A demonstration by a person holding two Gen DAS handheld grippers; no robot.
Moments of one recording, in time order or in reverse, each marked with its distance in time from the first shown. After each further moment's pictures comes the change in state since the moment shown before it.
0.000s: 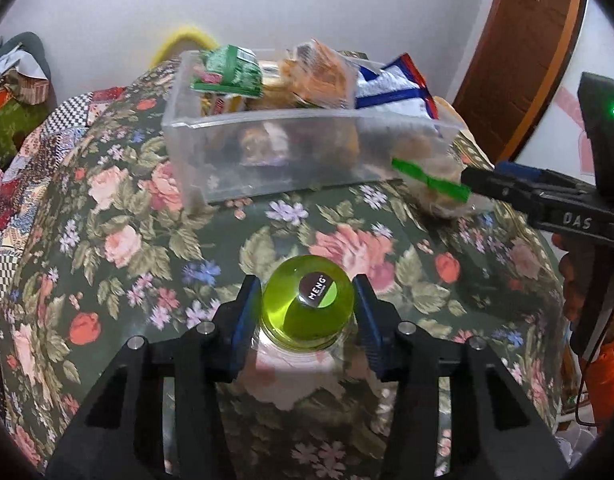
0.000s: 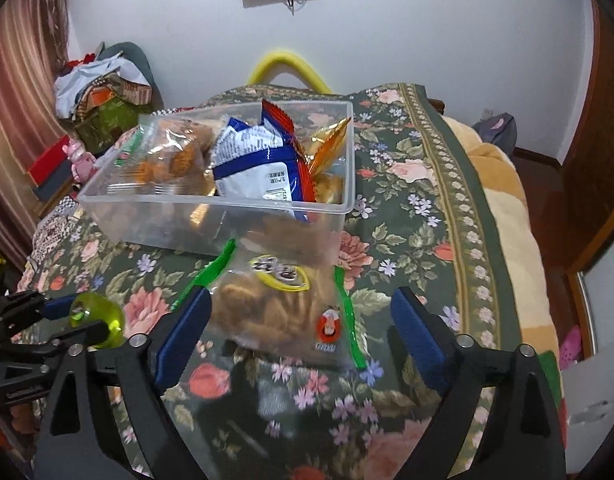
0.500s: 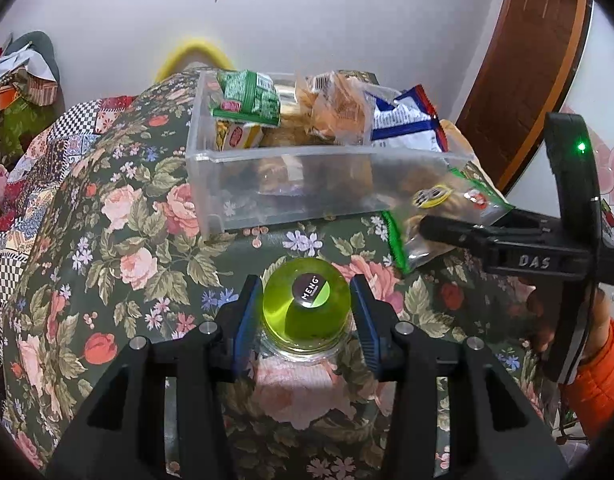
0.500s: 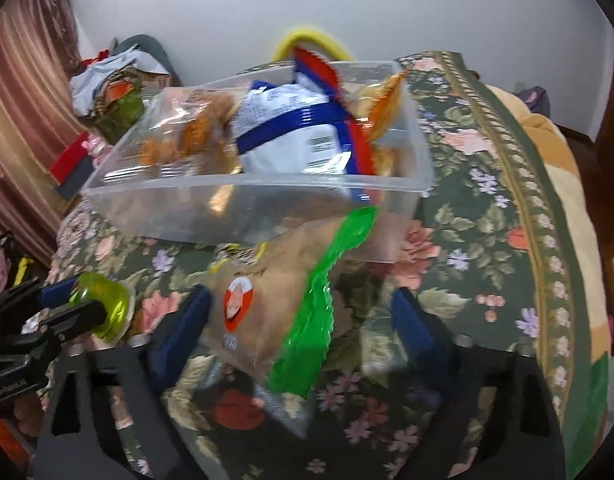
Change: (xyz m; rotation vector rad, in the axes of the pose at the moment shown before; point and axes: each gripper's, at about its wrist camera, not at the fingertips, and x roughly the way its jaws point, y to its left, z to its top) left arm -0.009 0.012 0.017 -0.026 -0.052 0.000; right arm 0.029 0.016 -0.002 0.029 0.074 0.160
